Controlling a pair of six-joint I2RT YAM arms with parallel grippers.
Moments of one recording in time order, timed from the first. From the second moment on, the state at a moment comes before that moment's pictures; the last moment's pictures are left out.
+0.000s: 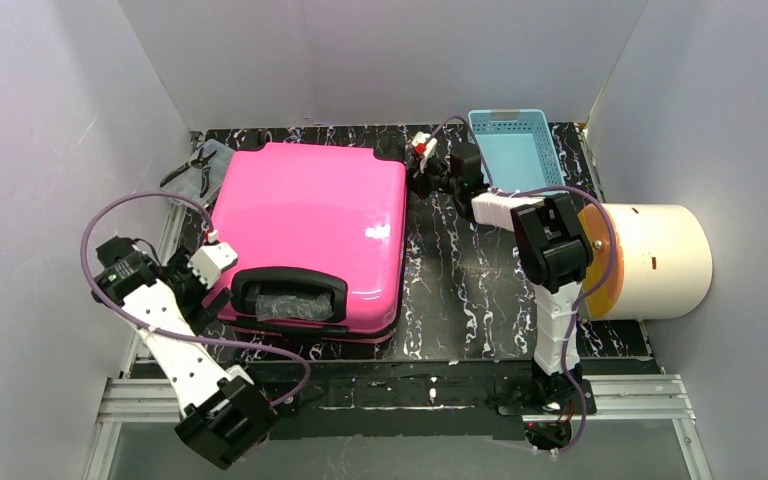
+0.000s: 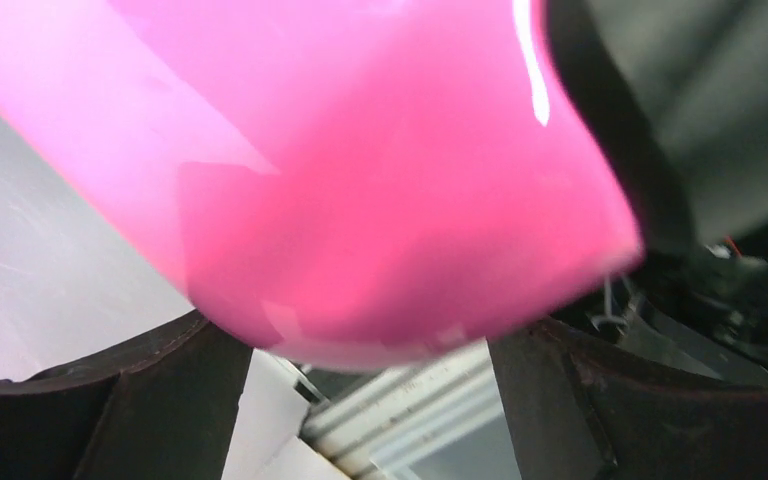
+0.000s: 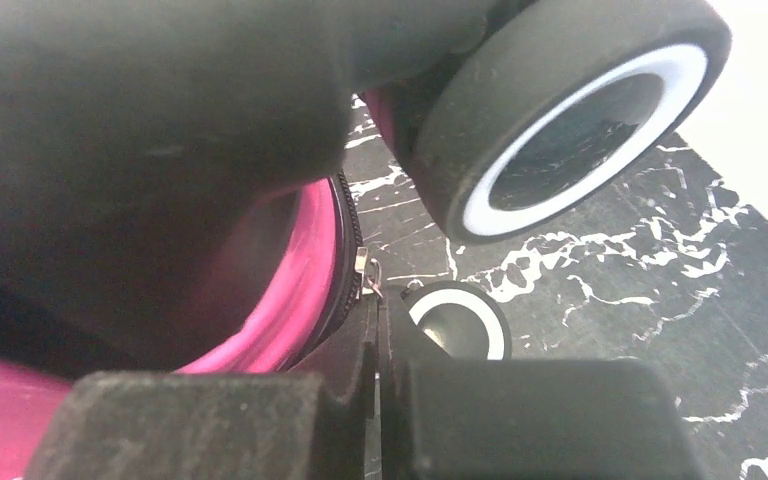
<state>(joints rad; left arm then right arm) 0.75 0.96 1.09 -1.52 0.46 1.55 0.40 2.12 1.35 0.53 -0.70 -0.22</state>
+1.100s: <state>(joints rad) 0.26 1.26 1.44 -0.82 0.39 0.69 0.71 1.44 0.50 0.72 -0.31 0.09</state>
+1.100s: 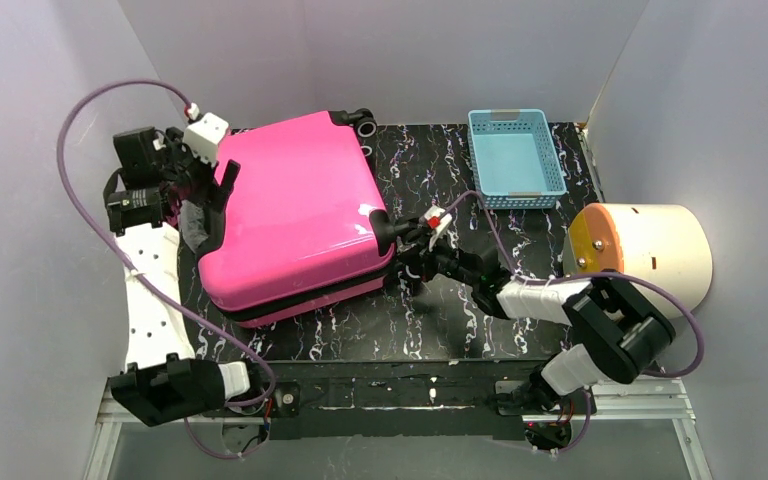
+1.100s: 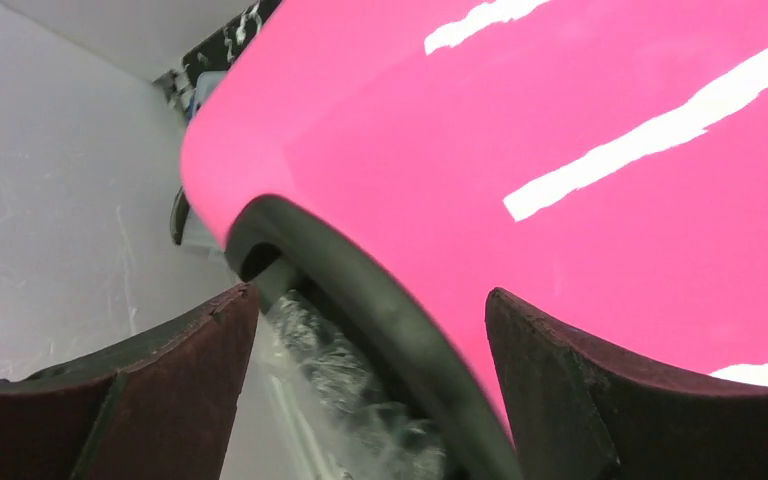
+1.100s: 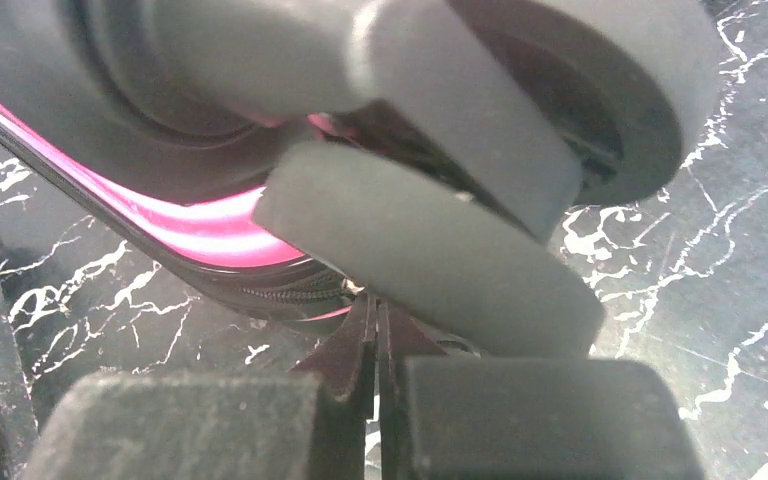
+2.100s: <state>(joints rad) -0.90 1.89 1.96 -1.17 -0.10 0.58 0.70 1.64 0.56 0.93 -0.41 0.29</state>
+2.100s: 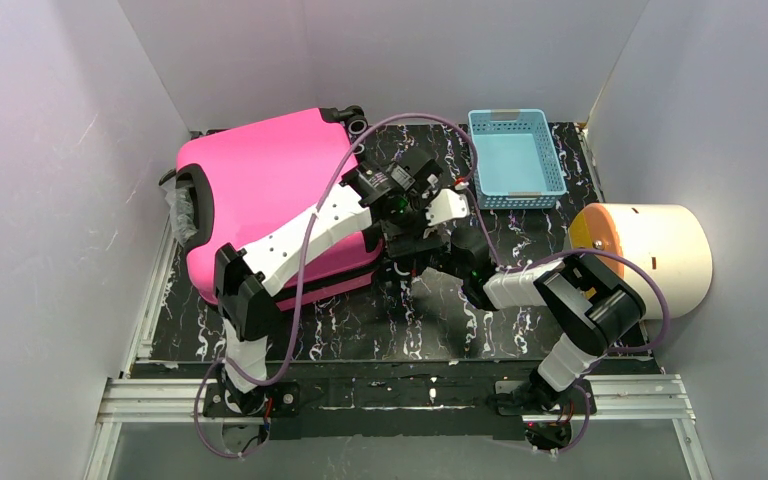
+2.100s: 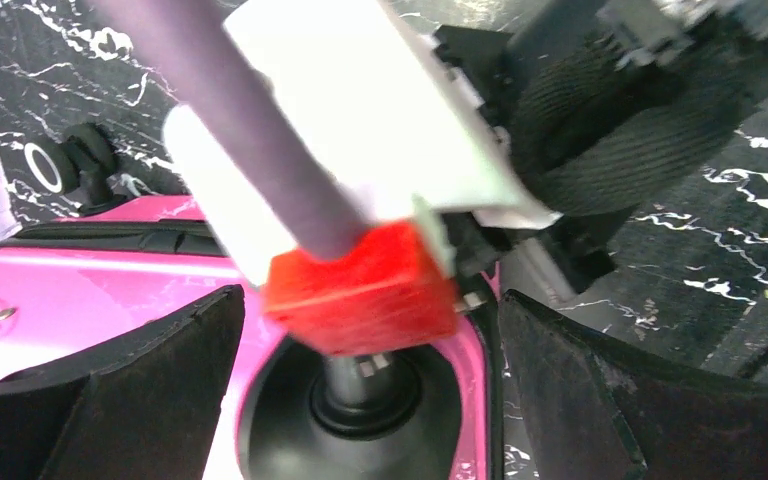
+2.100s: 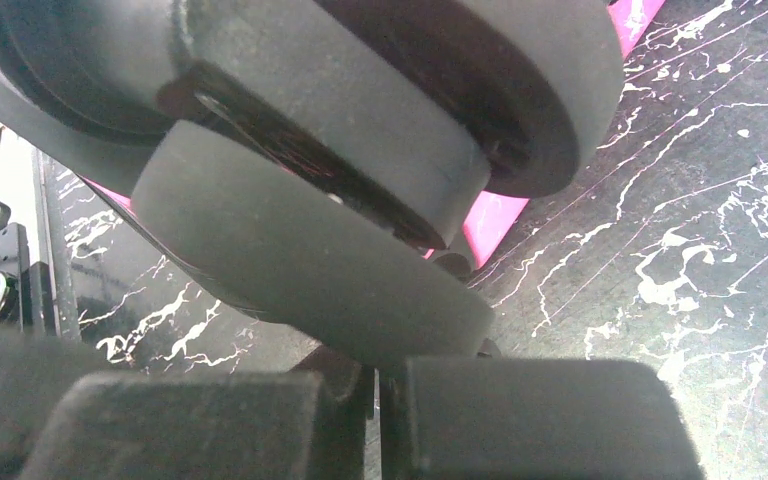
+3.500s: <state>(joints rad) -0.85 1.59 1.58 -1.15 0.16 0.67 0.74 1.62 0.57 0.94 -0.57 0.37</state>
